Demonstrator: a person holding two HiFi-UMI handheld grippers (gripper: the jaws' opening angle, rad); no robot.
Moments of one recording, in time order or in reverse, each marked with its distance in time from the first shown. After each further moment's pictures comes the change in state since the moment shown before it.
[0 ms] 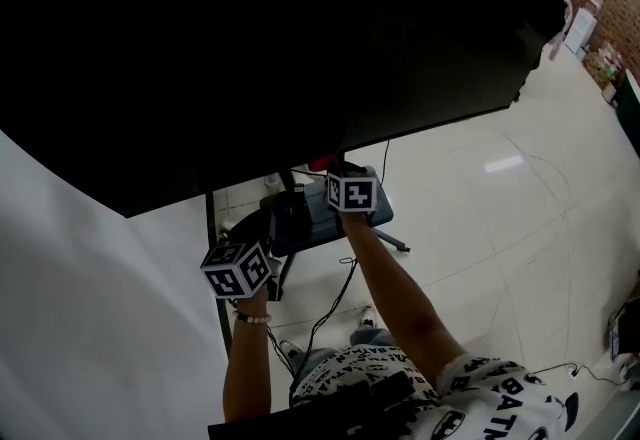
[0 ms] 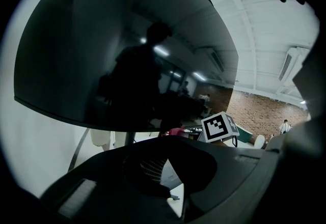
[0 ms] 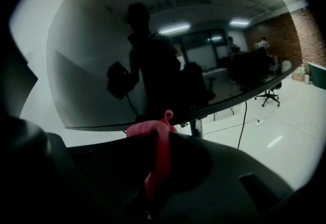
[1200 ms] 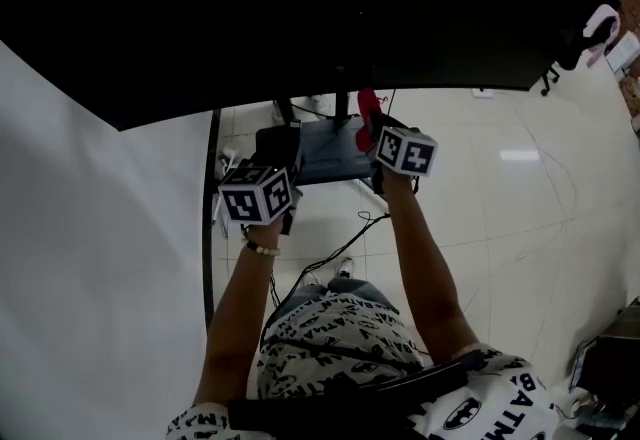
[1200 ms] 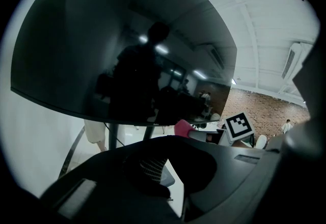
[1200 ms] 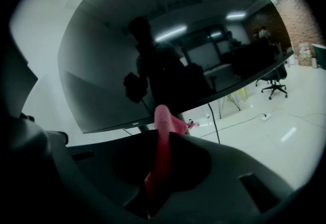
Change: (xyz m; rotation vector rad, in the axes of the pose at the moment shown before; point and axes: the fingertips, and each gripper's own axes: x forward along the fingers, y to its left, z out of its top) left arm 0.036 -0.085 -0.003 0.024 0.008 0.033; right arm -0.090 -0.075 0.027 0.069 -0.050 0.161
